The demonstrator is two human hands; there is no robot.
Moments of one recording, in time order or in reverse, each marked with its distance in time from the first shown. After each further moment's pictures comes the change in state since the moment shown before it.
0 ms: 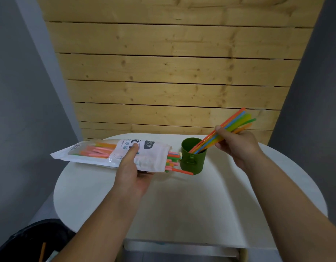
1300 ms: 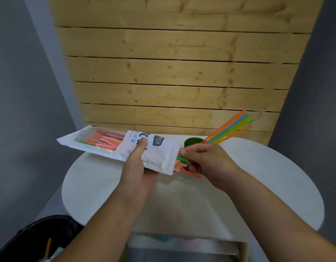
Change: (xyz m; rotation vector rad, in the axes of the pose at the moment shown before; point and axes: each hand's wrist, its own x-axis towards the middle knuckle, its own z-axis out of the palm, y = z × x) left_hand -0.033 0.007 0.013 0.015 -0.102 0.025; right_hand -0.079 0.010 0.048 -0.134 -0.388 0.049
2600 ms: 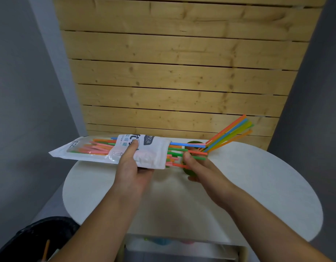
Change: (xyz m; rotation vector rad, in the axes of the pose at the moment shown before) left_hand 0.005 0.013 -0.001 -0.119 0.055 0.022; right_hand -0.016 0.021 0.005 -0.143 -0.114 -0.082
